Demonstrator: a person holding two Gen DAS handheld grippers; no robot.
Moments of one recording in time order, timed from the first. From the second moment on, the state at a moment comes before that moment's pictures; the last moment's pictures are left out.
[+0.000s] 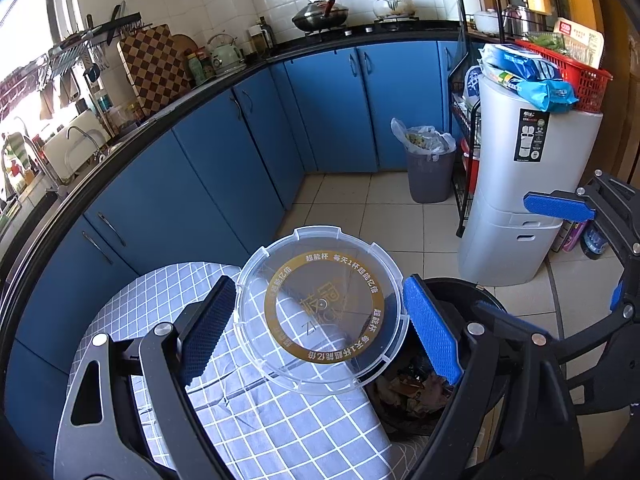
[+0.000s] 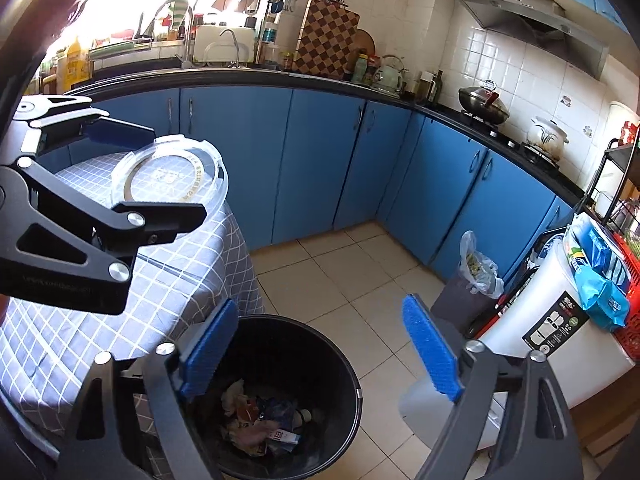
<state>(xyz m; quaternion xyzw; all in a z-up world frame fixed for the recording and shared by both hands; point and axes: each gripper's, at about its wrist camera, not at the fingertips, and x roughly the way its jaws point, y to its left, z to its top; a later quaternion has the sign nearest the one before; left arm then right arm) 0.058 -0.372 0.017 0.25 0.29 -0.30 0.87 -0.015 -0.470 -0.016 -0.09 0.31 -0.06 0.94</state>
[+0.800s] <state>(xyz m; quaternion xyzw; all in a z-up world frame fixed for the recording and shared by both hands) 0.043 -0.404 0.024 0.25 0.29 -0.34 0.86 -0.039 -0.484 -0.014 -0.09 0.31 -0.10 0.94</state>
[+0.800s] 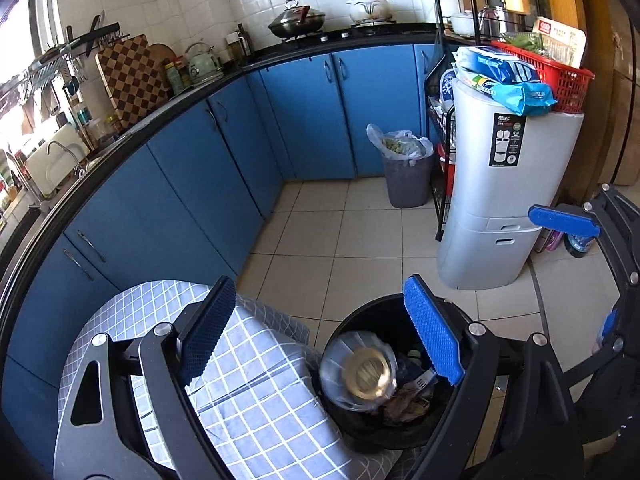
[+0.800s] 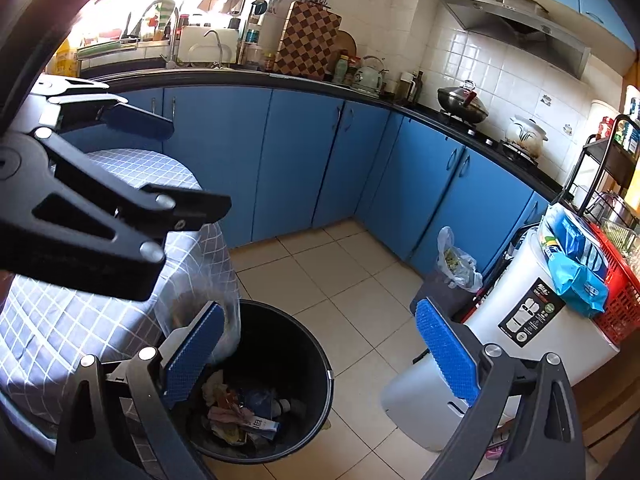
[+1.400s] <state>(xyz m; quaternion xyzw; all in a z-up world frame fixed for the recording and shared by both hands) 0.048 -0.396 0.016 0.24 0.32 -0.34 0.85 -0.039 -0.481 -0.018 -0.09 0.32 -0.09 0.94</state>
